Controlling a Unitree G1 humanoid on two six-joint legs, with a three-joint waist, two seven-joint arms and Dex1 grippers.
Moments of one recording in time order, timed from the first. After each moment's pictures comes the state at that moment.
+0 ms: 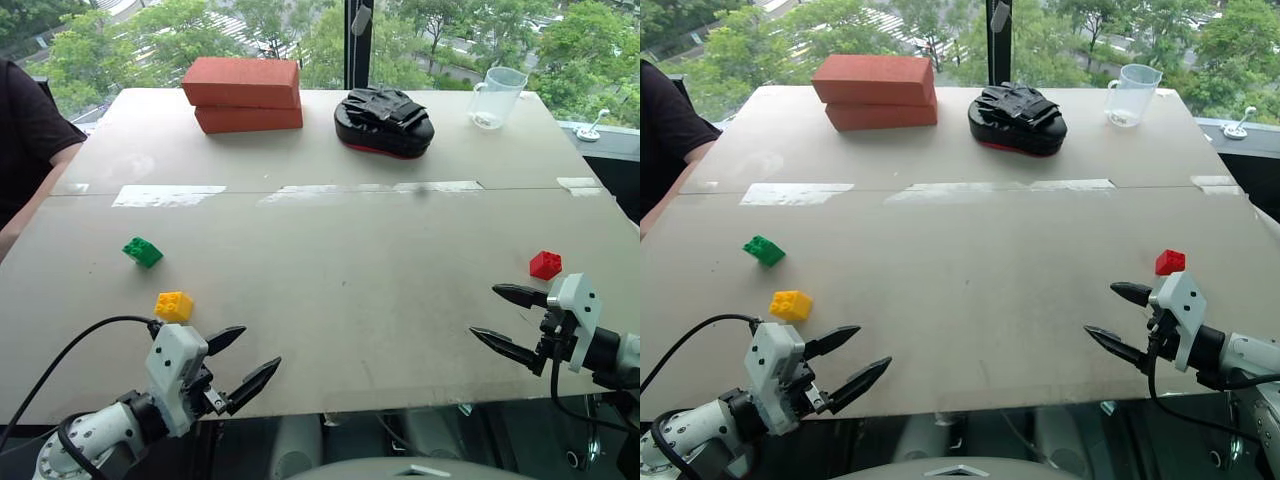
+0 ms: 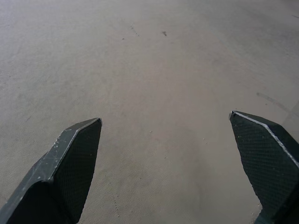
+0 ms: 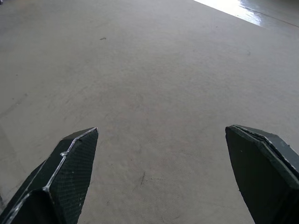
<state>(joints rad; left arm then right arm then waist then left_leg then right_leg) 0.65 0.57 0.39 -0.69 -0.55 0.40 -0.81 0.30 -0.74 -0.29 -0.51 0.53 0.41 0.91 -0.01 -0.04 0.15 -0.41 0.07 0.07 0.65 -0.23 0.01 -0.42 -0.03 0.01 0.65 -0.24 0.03</state>
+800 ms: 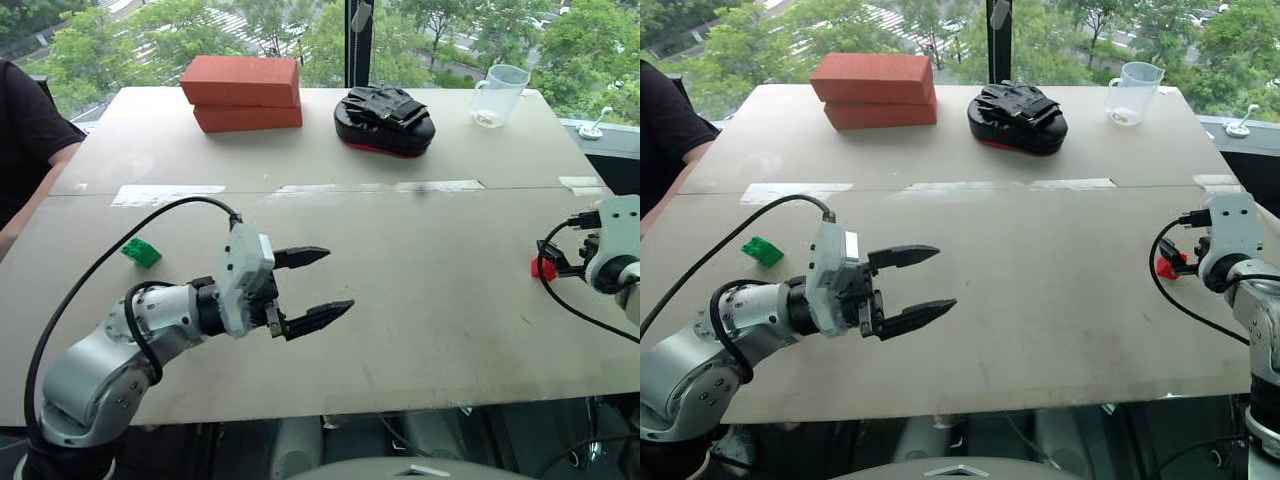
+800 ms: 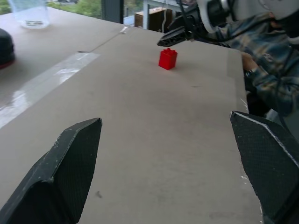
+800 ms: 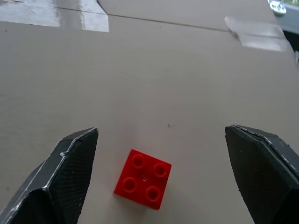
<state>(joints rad) -0.07 0.80 0.12 -0.72 -0.81 0.65 -0.83 -0.29 -0.62 -0.42 -0.38 0.33 1.28 0.21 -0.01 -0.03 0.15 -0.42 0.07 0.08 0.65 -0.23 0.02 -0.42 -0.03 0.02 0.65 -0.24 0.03</state>
